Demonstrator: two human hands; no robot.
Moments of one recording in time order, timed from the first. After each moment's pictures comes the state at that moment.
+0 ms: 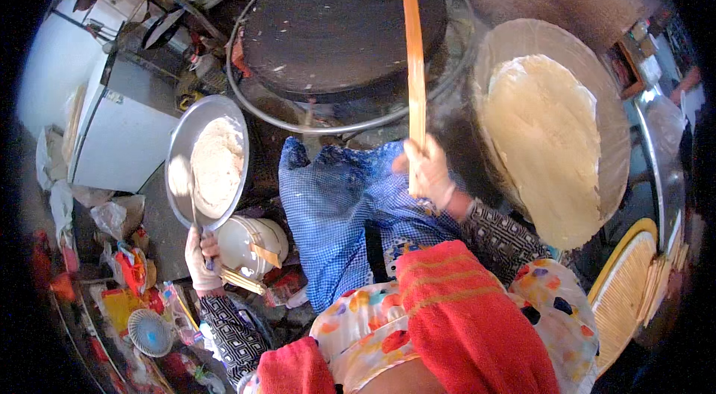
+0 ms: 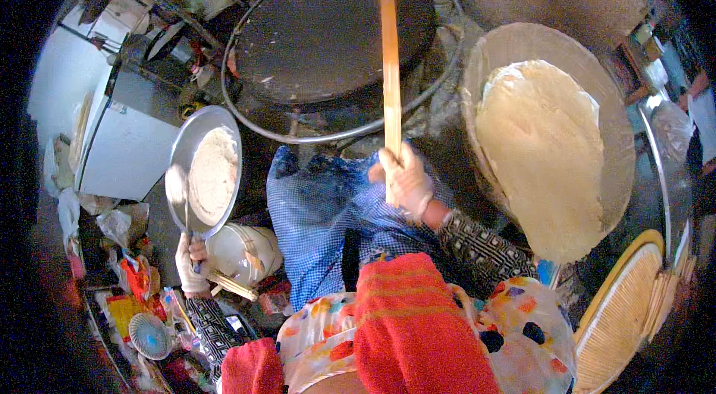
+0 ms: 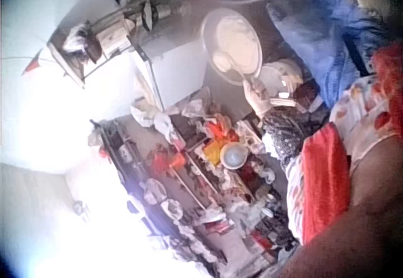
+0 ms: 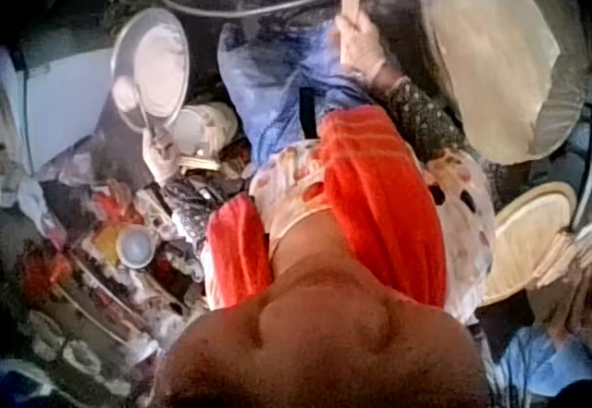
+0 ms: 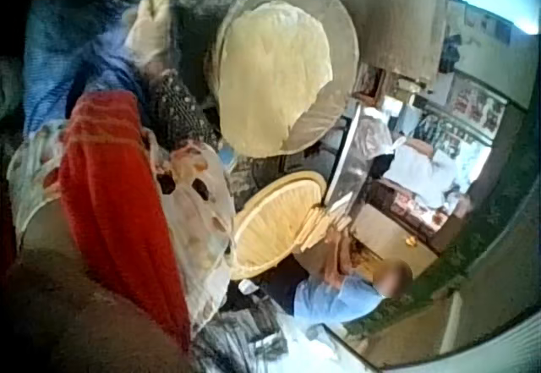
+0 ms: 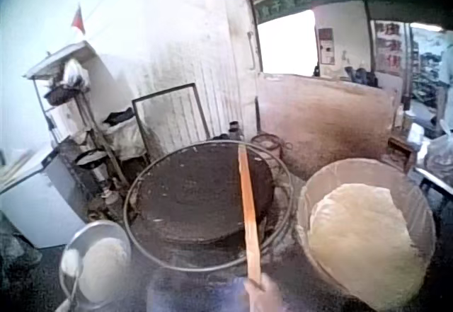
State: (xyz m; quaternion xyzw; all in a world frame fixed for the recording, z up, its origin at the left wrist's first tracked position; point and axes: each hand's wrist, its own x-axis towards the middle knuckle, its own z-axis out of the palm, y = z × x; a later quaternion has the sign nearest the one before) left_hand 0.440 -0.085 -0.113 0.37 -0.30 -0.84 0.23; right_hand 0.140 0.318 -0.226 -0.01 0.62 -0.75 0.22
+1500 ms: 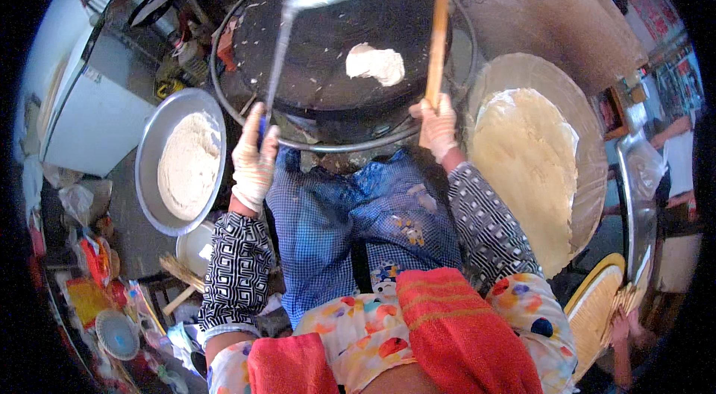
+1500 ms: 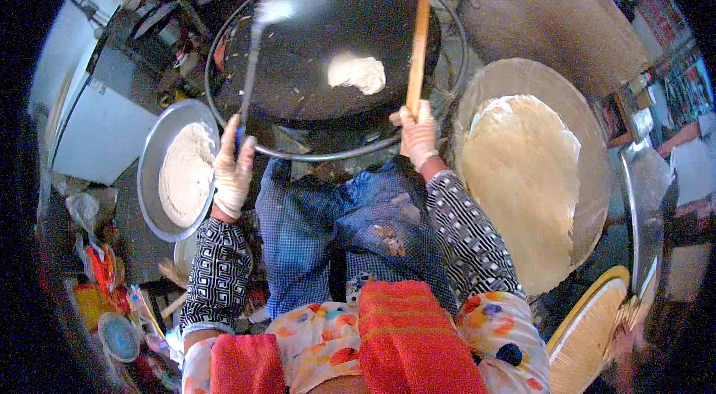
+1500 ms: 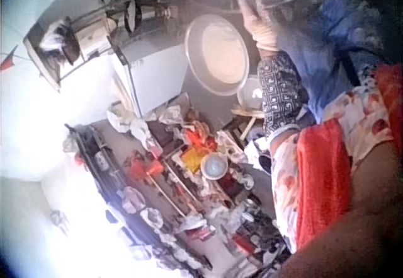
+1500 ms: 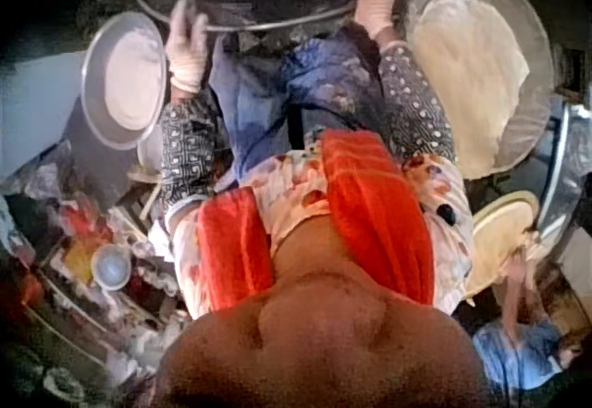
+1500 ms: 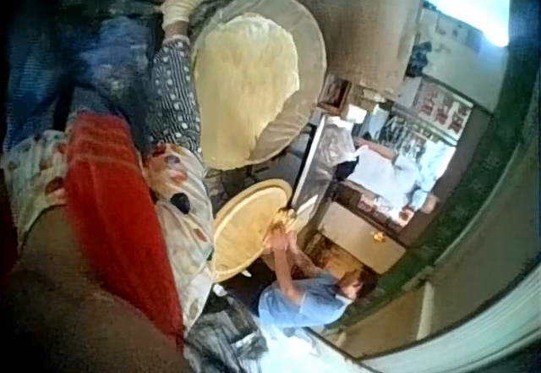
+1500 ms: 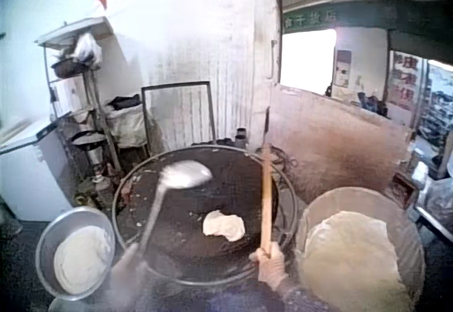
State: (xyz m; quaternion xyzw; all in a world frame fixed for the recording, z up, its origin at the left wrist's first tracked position) left_hand 0.195 -0.014 -0.143 0.08 -0.88 -0.37 0.29; right_hand -0.018 0.277 -0.268 -0.09 0.72 -0.69 -0.01
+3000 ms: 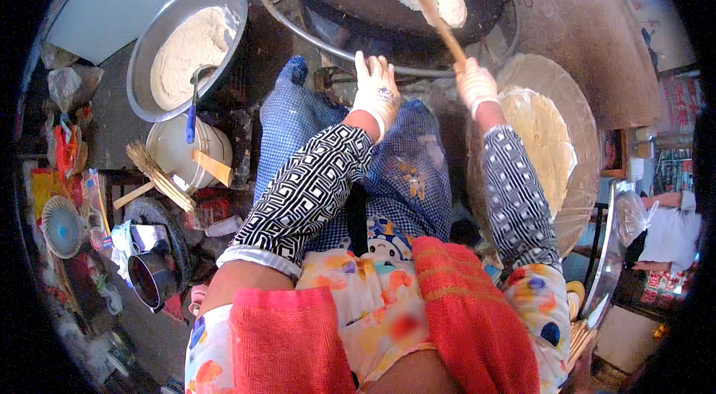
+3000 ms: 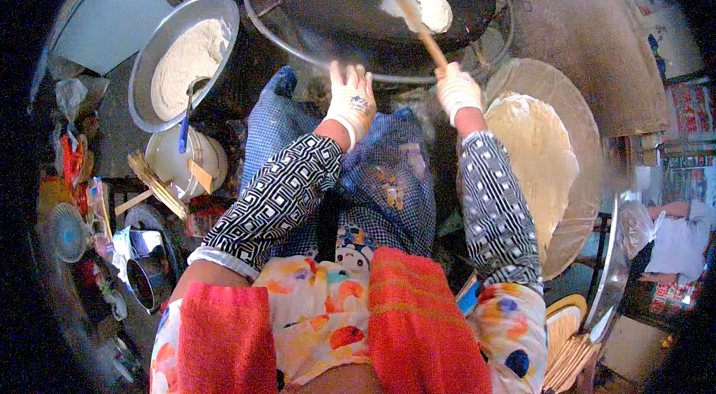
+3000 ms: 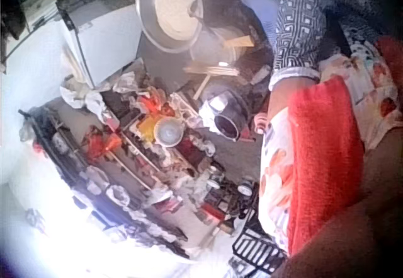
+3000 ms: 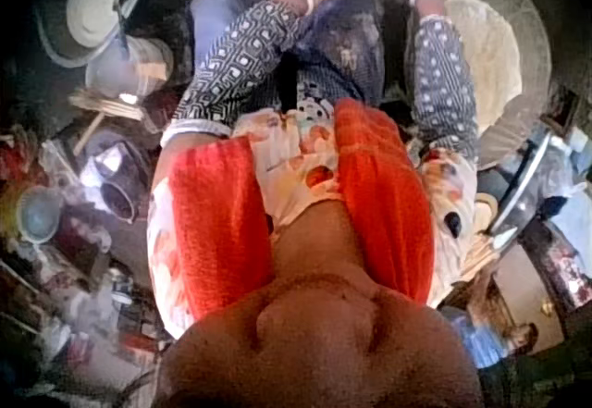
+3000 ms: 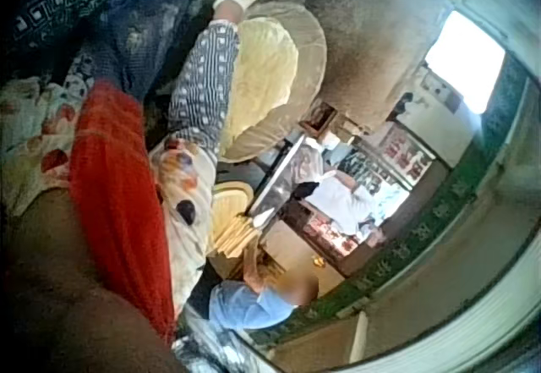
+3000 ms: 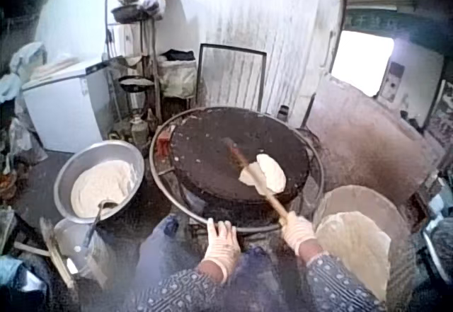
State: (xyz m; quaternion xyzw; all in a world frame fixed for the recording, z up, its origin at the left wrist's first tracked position) left_hand 0.167 0.156 -0.228 0.10 -0.97 0.19 -0.09; right_hand -0.001 0.304 -0.210 -0.23 0.97 -0.04 0.02
